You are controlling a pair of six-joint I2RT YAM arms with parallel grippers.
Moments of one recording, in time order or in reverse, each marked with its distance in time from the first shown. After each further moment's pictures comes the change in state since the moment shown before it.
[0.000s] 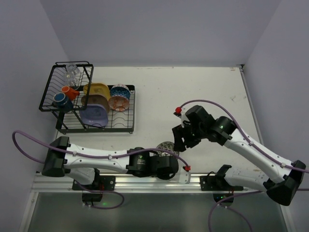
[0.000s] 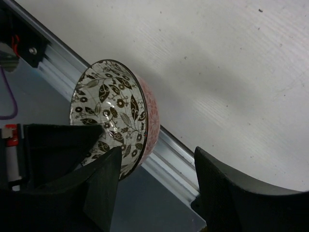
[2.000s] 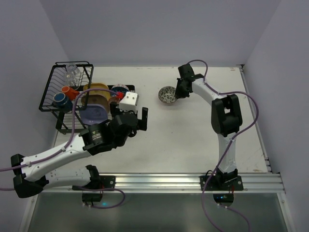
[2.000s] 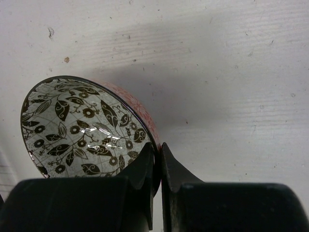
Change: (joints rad) left arm 0.454 -0.404 -0.045 0.127 -0.591 -0.739; right arm -0.449 1.087 0.666 0.365 0.254 0.172
